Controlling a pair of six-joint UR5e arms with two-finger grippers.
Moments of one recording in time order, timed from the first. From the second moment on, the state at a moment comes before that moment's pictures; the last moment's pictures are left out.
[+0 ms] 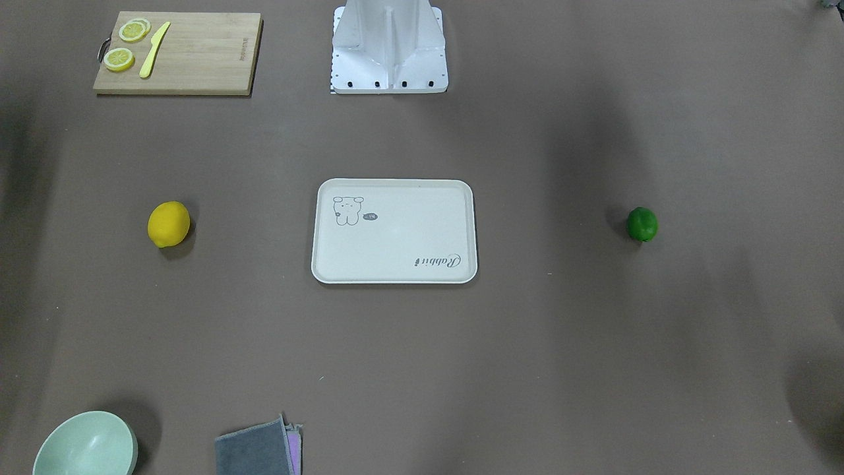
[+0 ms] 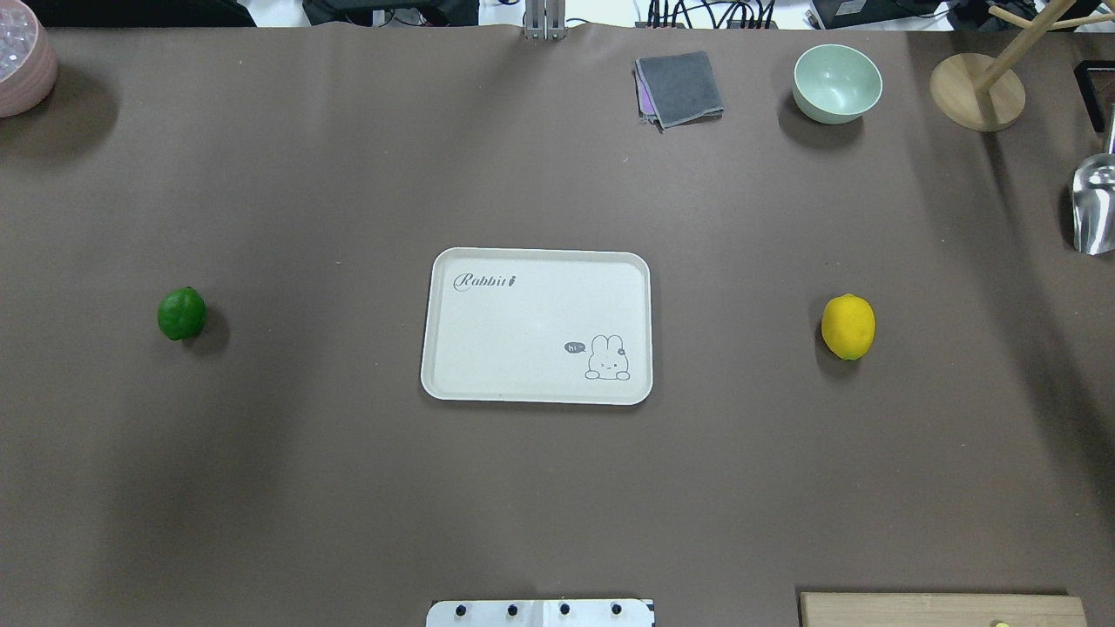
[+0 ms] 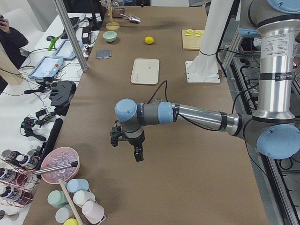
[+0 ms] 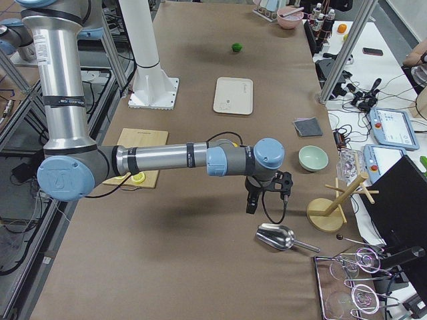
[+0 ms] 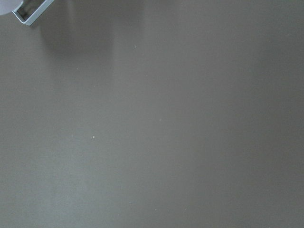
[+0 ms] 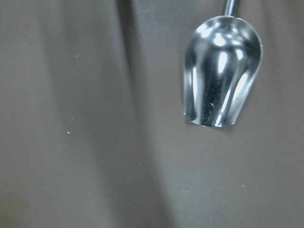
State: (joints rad) left arm -1.49 -1.52 -1.81 -1.32 -2.31 -0.12; right arm 1.47 -1.47 1.60 -1.62 2.42 0.28
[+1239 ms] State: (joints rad) left arm -1.10 -1.76 -1.81 -1.37 -2.34 -0.71; right arm 1.09 -1.16 1.49 -1.61 2.46 0.57
